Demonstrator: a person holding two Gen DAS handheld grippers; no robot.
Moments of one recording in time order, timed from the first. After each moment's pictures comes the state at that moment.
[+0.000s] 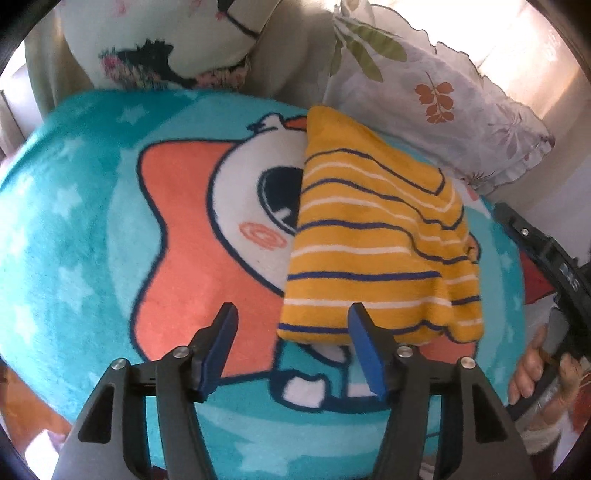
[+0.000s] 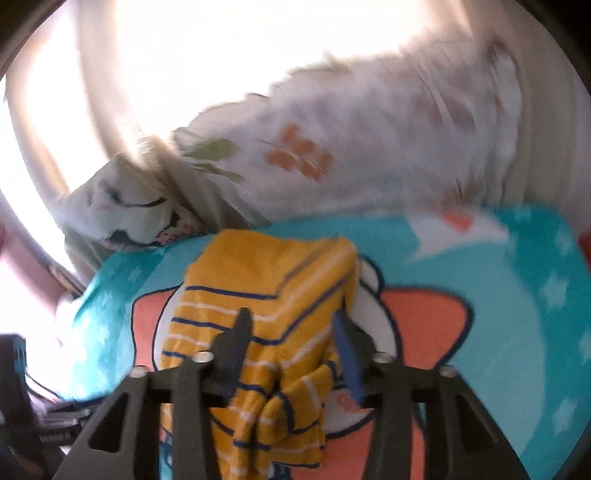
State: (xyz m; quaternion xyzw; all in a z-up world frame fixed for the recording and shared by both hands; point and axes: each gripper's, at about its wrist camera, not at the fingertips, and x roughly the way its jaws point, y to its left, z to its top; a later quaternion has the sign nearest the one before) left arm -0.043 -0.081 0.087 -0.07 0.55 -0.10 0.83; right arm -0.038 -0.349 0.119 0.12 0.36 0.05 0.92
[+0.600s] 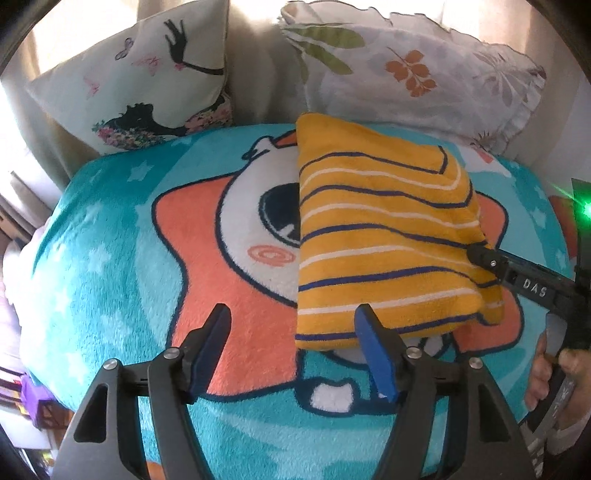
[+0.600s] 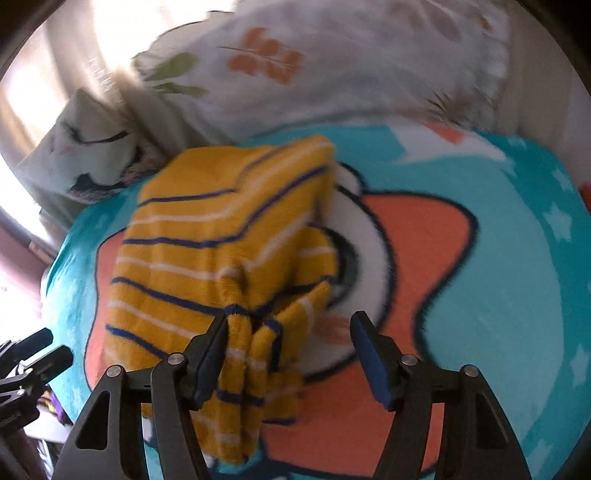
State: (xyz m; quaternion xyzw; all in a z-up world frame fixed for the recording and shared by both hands) left arm -0.051 -0.120 0.098 0.07 0.52 -0.07 0.85; right arm -0.047 -0.367 0.040 0.15 0.47 0.02 0.87
